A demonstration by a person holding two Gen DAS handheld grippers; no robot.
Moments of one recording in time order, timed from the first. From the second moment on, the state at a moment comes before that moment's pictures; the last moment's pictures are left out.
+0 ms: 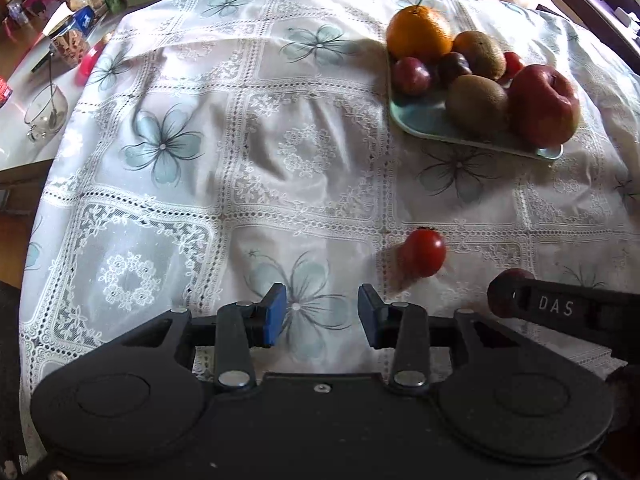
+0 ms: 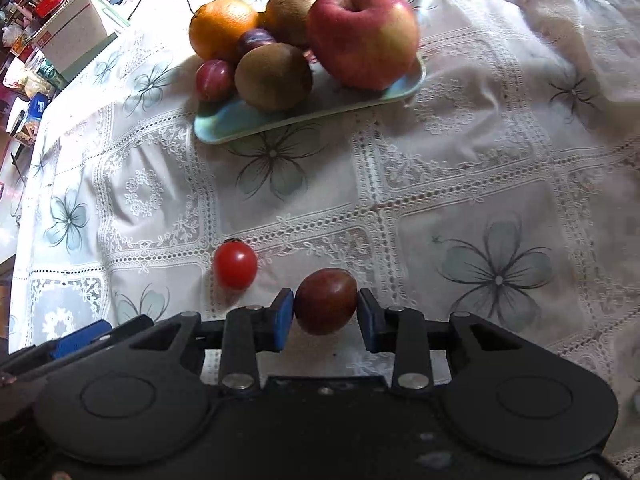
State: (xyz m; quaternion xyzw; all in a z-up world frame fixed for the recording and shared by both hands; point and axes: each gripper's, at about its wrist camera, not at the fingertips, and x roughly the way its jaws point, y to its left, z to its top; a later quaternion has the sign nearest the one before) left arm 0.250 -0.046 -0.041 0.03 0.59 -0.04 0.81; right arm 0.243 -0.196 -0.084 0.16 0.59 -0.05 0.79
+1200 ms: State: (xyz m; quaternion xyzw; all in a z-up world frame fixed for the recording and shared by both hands) left arm 0.276 -0.103 -0.097 0.02 0.61 -0.06 0.79; right arm 0.232 -0.234 -0.098 0.16 0.61 -0.08 0.77
